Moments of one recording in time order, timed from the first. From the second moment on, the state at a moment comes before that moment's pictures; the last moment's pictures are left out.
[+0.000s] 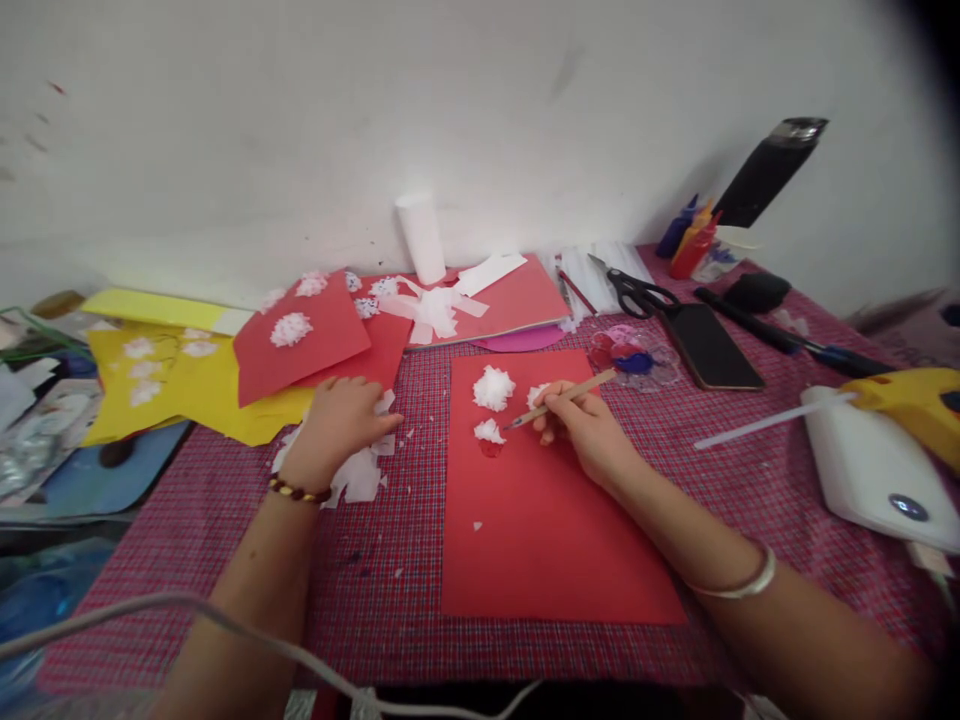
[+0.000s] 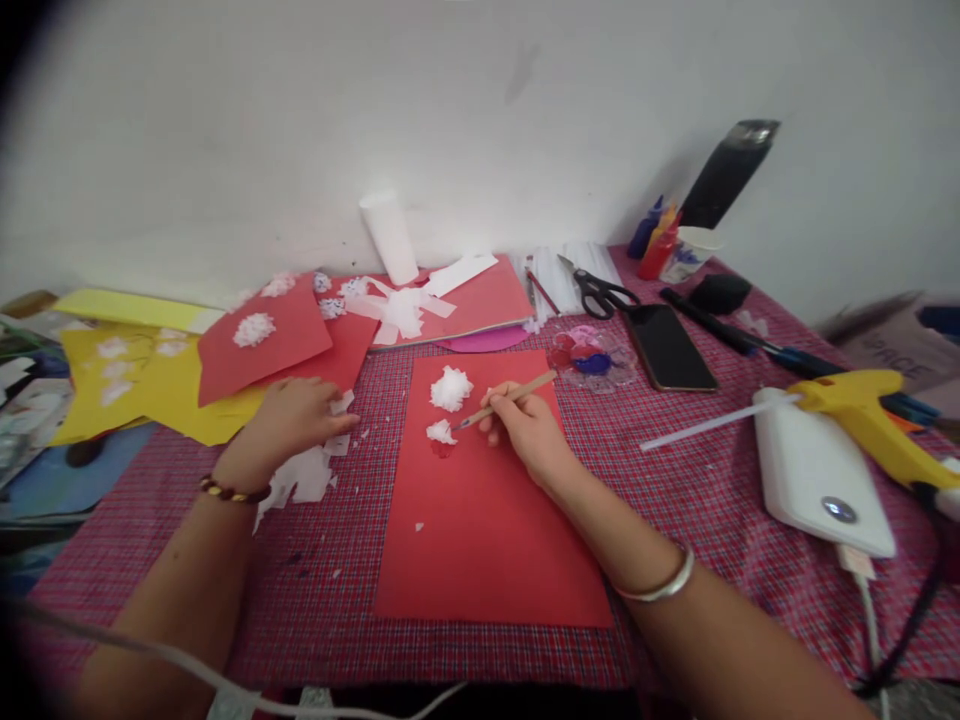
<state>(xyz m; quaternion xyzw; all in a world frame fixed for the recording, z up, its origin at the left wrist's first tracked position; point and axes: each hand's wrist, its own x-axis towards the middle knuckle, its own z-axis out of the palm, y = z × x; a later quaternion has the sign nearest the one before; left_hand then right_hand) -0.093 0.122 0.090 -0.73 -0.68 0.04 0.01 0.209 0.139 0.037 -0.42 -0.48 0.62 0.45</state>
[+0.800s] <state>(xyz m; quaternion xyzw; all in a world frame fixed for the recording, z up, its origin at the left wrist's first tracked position) -0.068 0.117 0.100 -0.43 -0.59 -0.51 -0.46 0.210 0.132 0.049 -0.35 -0.49 0.62 0.51</state>
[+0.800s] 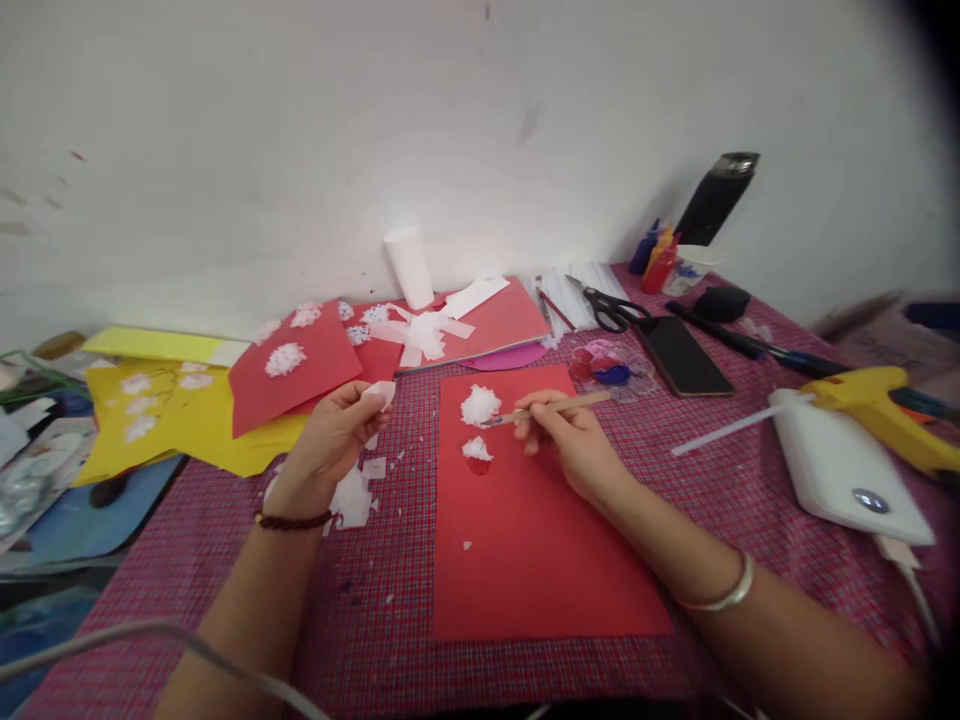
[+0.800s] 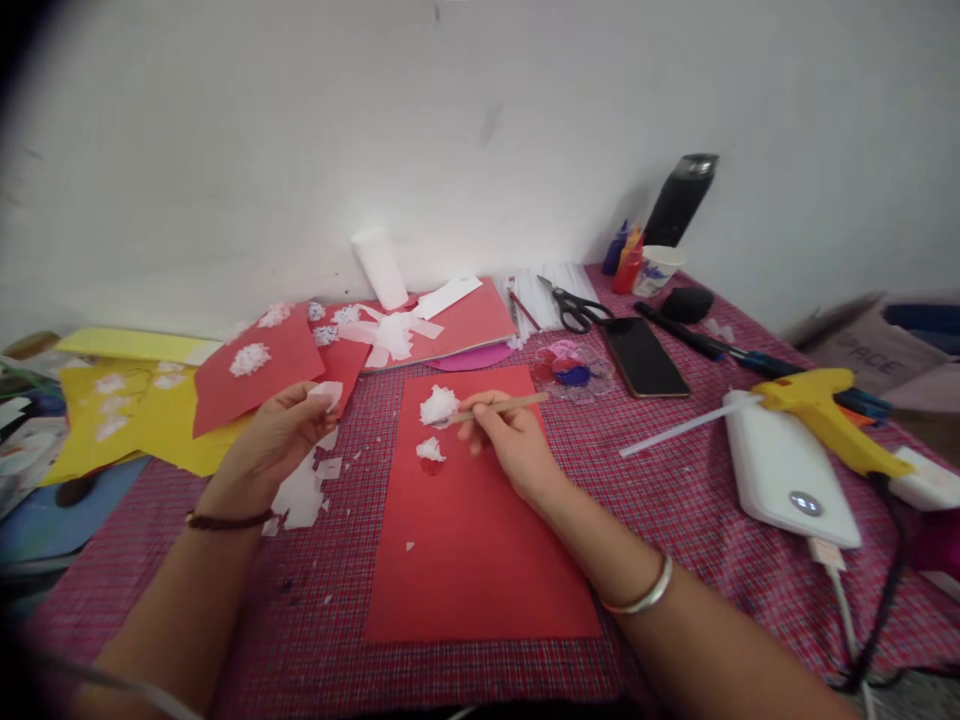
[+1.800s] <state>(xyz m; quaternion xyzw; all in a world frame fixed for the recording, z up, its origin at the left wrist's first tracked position) -0.005 0.104 0.082 -0.28 -0.46 -0.47 -0.70 0.202 0.116 0.057 -0.25 -0.61 0.57 0.50</state>
